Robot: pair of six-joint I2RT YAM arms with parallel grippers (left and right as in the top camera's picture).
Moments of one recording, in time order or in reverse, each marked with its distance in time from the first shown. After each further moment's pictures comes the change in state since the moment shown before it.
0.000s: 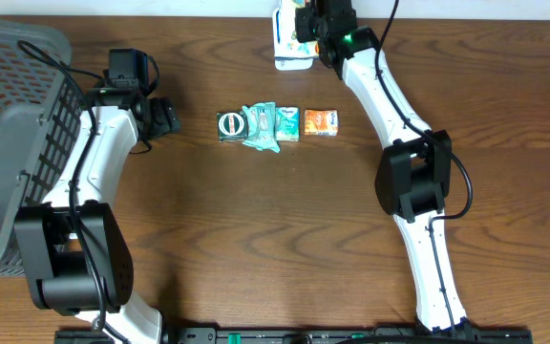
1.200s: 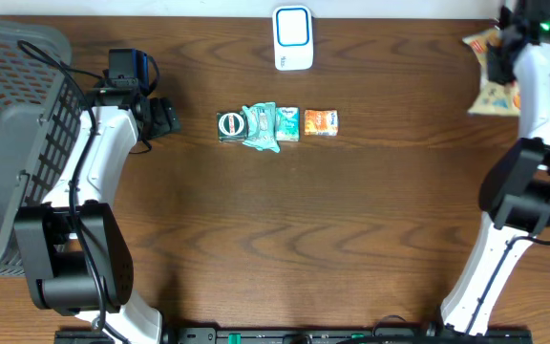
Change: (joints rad) left arm 0.000 0.000 0.000 0.000 0.000 0.000; right arm -0.622 -0.227 -0.206 -0.539 0.270 -0.395
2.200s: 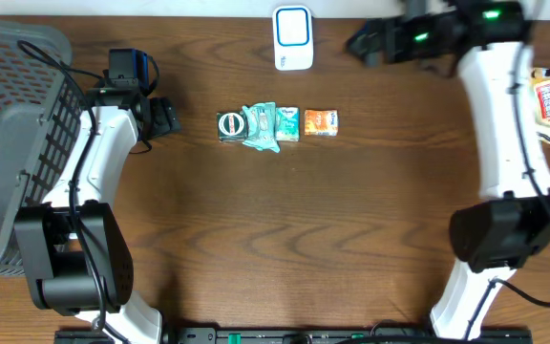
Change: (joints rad) left arm 0.000 0.000 0.000 0.000 0.000 0.000; right arm 0.412 -0.324 -0.062 -0.154 -0.847 0.201
